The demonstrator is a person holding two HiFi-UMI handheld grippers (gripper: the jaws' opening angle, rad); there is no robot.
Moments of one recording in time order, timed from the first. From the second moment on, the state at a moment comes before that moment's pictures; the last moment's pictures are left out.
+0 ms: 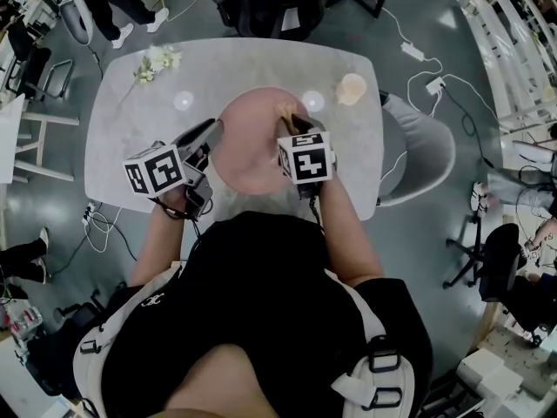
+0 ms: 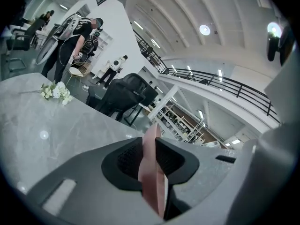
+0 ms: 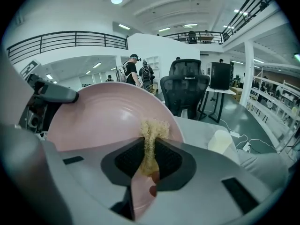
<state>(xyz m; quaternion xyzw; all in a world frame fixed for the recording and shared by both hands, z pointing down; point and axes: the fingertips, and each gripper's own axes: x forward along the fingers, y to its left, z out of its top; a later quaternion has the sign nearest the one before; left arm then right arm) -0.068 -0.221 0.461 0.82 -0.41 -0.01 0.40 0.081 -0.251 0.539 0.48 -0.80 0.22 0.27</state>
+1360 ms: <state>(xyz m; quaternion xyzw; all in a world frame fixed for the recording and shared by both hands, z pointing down) -0.058 -0.225 0.469 0.80 -0.41 -0.04 0.44 0.051 -0.236 0.531 0.43 -0.83 0.25 0.26</state>
